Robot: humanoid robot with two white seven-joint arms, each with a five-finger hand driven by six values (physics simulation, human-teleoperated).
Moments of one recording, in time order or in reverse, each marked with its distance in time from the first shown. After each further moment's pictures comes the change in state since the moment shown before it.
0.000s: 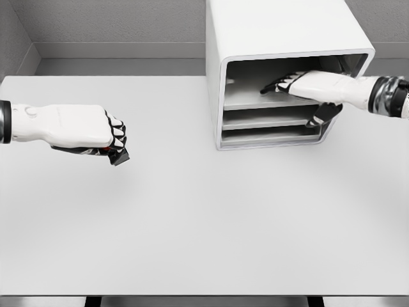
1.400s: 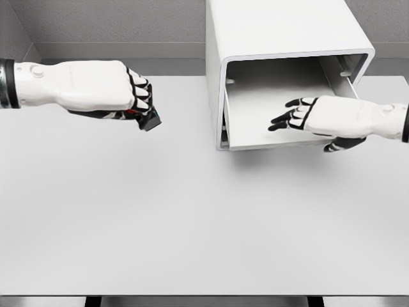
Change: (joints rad) left arm -0.087 -0.132 0.098 0.000 0.067 0.000 0.001; right arm 0.152 -0.196 -0.112 -0.255 -0.014 -0.201 0.000
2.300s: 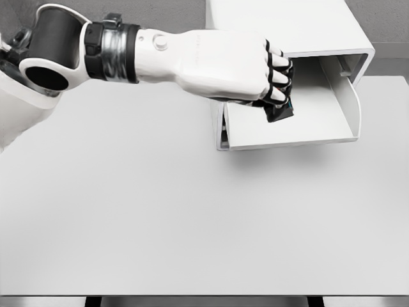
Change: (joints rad) left arm -0.161 -0.517 -0.005 0.062 -0.101 0.000 -0.002; right arm 0.710 -0.127 -0.917 0.075 -0.513 -0.005 0.000
